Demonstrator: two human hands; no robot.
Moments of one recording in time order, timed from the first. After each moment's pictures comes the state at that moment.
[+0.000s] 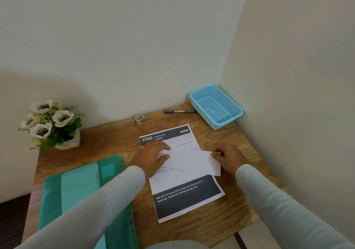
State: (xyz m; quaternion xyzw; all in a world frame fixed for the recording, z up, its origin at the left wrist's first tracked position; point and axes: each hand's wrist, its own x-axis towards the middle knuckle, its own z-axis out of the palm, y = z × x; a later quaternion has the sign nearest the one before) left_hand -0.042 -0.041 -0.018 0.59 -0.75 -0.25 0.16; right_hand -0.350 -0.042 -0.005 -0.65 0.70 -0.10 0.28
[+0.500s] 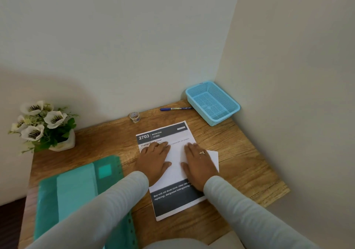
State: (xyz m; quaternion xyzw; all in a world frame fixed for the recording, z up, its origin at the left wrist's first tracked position) left_hand -0.059 -0.038 -0.057 0.57 -0.82 -0.07 -0.03; right_hand -0.267 -0.015 -0.042 -0.78 0.62 0.01 0.13
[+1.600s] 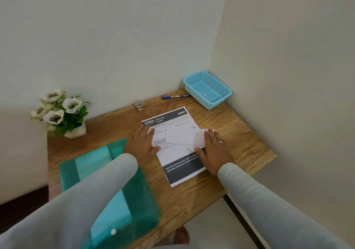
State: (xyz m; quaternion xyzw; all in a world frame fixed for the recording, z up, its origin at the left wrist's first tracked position) left_hand -0.001 -0.004 -0.007 0.60 -0.79 -0.17 -0.01; right_hand -0.284 0.049 -0.025 -0.68 0.72 0.02 0.12
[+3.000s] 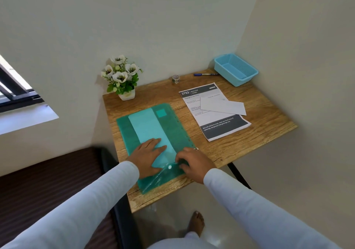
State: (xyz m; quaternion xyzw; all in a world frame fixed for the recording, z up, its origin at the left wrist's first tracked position) left_hand 0.169 0.179 -0.043 0.50 -0.85 -0.16 -0.09; right_hand -0.069 0.219 -0.005 -0.80 0.54 -0.06 0.26
